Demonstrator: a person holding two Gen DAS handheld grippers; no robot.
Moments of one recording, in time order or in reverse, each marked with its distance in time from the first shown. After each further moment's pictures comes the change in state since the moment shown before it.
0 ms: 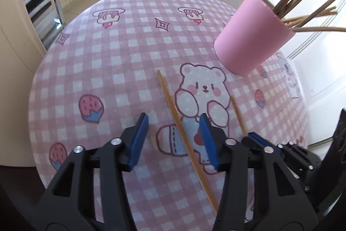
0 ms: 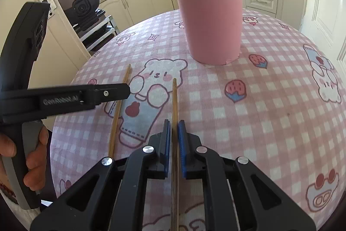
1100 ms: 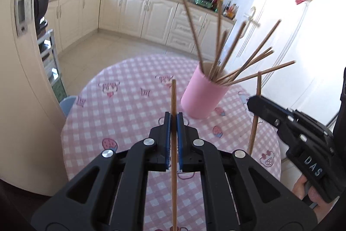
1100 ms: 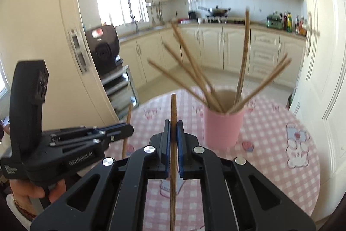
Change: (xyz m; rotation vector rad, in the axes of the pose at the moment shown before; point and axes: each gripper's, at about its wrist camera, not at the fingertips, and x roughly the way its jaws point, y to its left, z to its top) left arm -0.125 -0.008 -0.003 0.098 -0.352 -0.125; right arm -0.126 0.049 0.051 -0.083 -0.407 0.013
